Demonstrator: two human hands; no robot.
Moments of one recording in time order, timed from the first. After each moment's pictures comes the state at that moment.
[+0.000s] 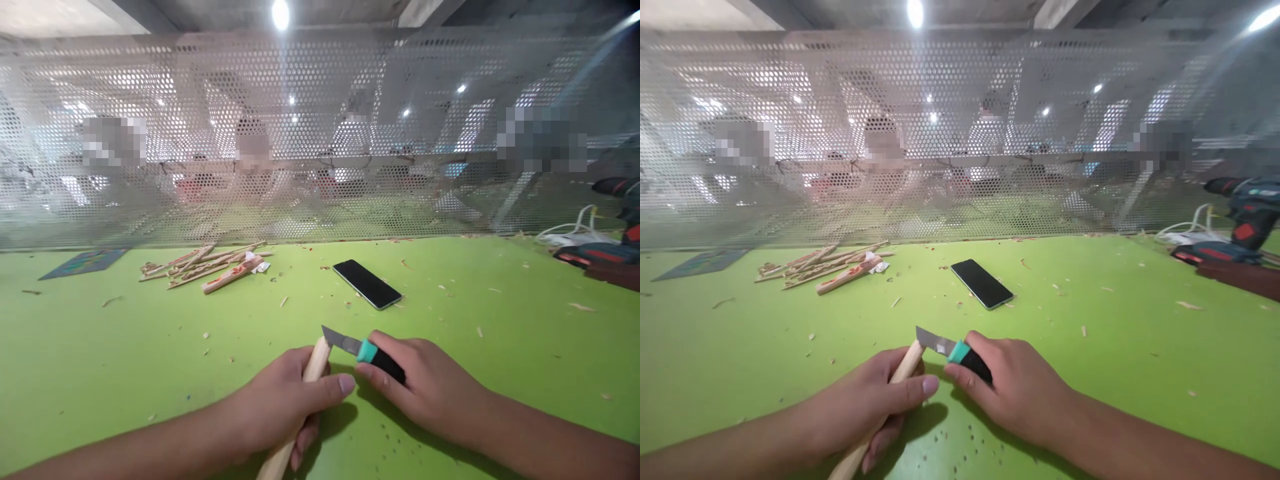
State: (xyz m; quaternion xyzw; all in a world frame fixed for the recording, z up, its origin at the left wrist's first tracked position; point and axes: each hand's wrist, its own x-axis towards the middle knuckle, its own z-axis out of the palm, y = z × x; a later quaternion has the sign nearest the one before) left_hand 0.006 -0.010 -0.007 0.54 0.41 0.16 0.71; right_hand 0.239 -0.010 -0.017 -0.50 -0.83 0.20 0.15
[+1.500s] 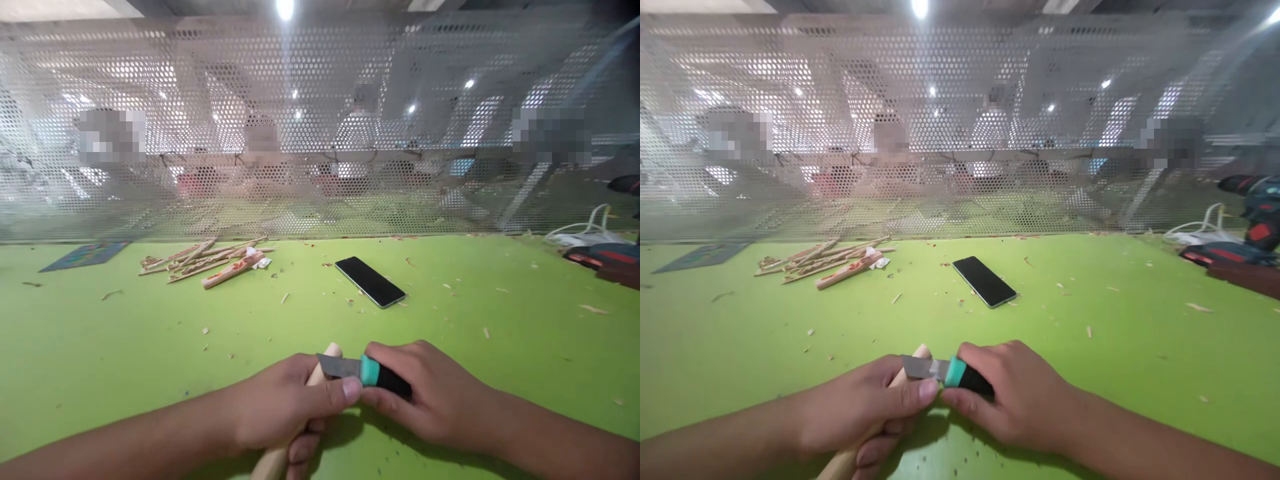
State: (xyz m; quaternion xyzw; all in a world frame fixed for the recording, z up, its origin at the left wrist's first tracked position) left_hand 0.005 -0.008 -0.007 0.51 0.32 0.11 0.79; right_hand 0.243 -0.008 -0.016 -0.41 -0.88 0.19 0.13
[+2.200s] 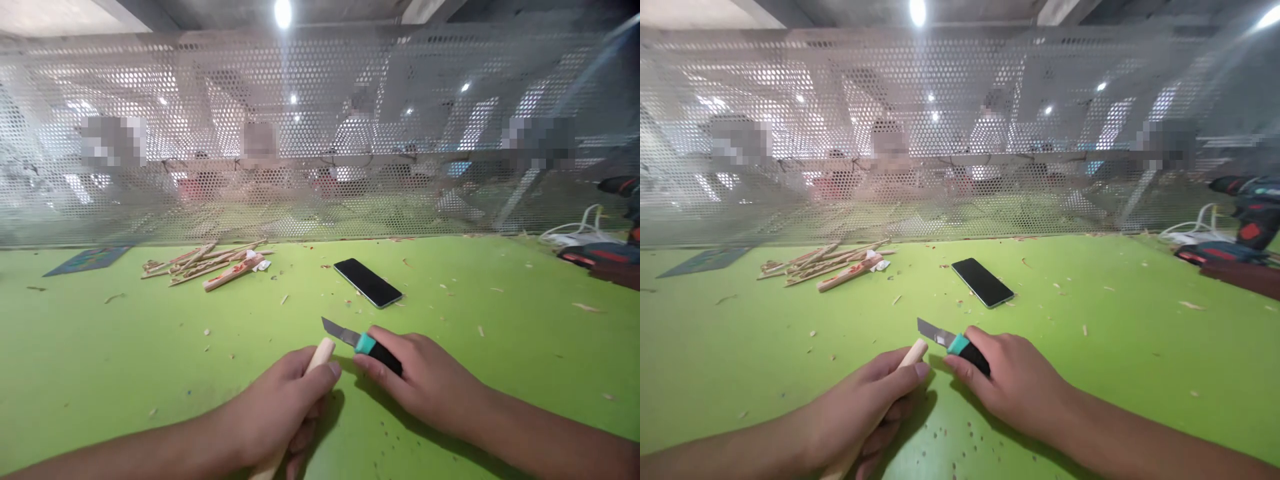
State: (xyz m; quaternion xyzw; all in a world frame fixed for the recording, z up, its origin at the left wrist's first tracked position) left_hand 0.011 -0.021 -0.005 0.53 0.44 0.18 0.70; right_hand 0.237 -0.005 -0.014 -0.51 -0.83 0.19 0.16
